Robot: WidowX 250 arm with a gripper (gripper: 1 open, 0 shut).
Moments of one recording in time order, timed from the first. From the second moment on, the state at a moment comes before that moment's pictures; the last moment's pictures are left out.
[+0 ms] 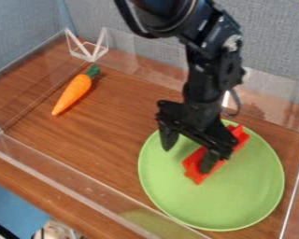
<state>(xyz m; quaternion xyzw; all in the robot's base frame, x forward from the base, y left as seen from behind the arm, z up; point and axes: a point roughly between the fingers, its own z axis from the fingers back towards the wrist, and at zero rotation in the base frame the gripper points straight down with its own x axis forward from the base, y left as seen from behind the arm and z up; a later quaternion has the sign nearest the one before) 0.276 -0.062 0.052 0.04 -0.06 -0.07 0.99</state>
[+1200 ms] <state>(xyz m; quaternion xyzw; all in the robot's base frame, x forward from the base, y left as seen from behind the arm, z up) 0.269 -0.088 0.087 0.02 -0.08 -0.27 0.96</state>
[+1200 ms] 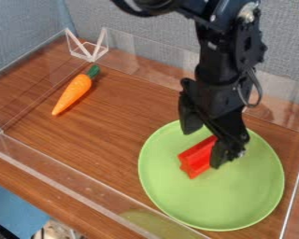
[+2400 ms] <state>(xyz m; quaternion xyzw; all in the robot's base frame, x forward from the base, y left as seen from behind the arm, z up) 0.284 -0.024 0.116 0.06 -0.07 -0.15 0.98</state>
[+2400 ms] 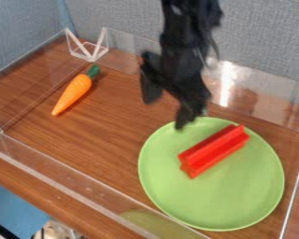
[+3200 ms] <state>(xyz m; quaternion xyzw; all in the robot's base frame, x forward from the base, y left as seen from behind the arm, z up) 0.328 -0.008 0.119 0.04 -0.09 -0.19 0.98</state>
